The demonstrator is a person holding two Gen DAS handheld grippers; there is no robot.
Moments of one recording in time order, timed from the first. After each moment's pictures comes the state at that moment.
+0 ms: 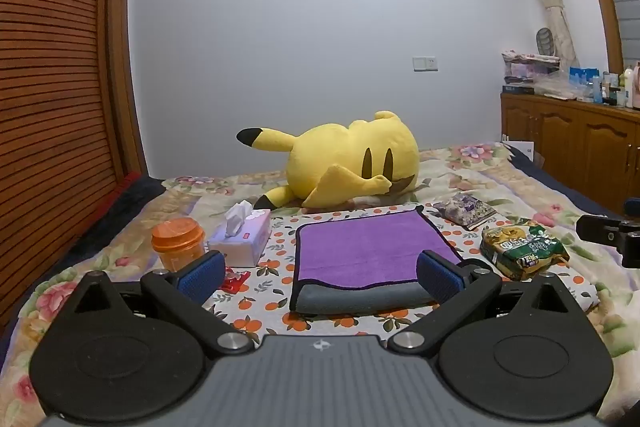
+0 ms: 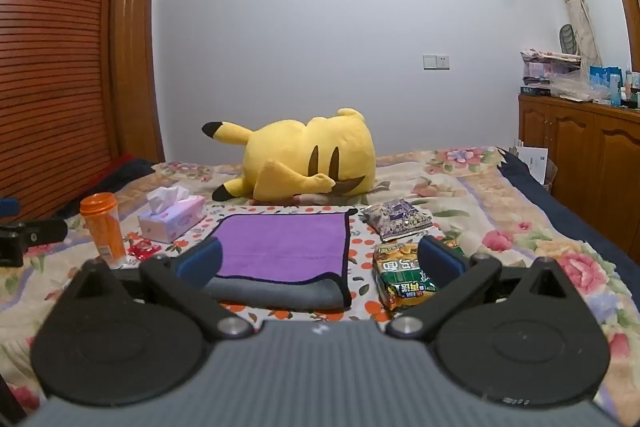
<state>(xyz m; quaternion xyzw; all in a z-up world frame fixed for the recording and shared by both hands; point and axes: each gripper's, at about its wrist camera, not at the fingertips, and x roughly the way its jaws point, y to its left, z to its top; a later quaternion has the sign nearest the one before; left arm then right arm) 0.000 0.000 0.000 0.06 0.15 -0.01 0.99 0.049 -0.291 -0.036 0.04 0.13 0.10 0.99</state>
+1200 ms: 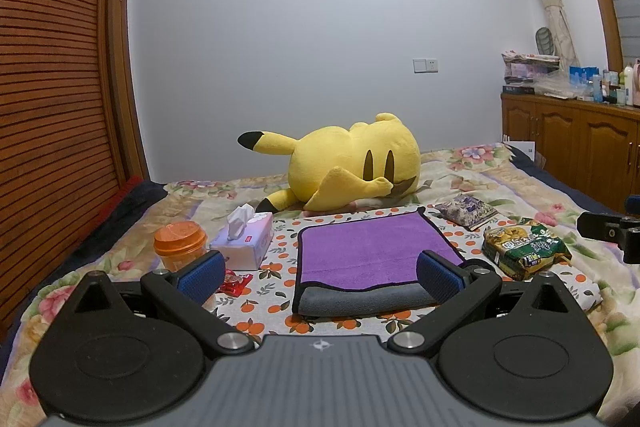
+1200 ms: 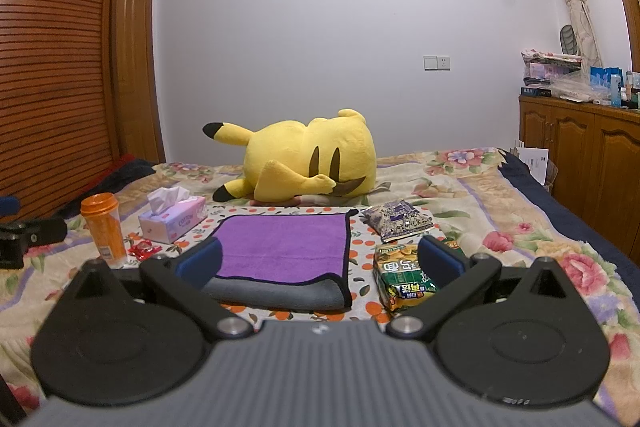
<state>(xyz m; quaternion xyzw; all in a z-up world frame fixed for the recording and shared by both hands) -0.001 -0.001 0.000 0.06 0.15 -0.01 0.99 0.049 -0.291 -0.036 0.04 0.12 0.09 0.99</state>
